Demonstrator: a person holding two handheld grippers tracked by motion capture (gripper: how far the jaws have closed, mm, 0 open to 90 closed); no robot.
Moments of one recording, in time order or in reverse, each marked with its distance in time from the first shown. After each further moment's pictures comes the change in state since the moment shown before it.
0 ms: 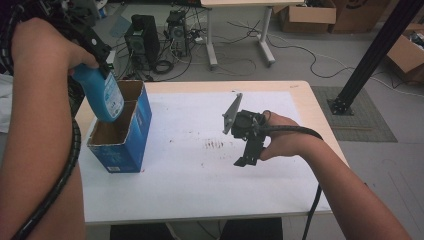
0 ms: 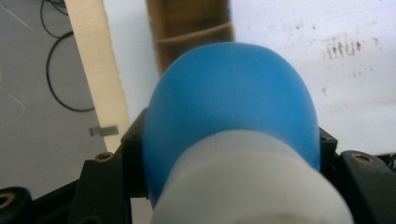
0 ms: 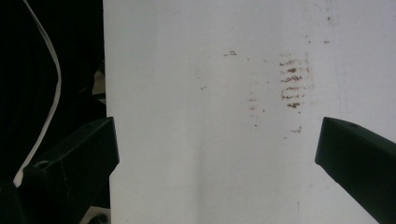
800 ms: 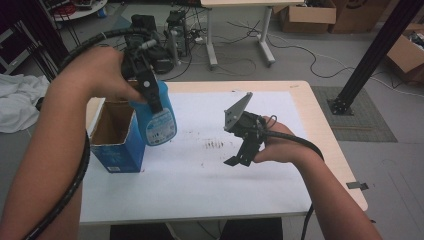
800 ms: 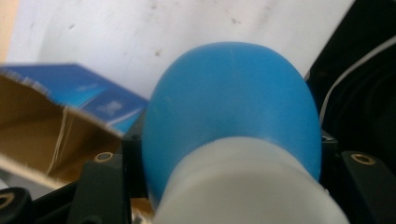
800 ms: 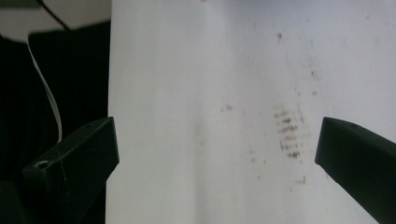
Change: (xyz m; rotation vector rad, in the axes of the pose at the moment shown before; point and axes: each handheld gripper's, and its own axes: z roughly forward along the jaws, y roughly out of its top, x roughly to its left) left arm -0.122 -0.021 0.024 0.067 -0.095 0.871; right arm 0.001 -0.004 0.005 -0.225 -0.011 0.030
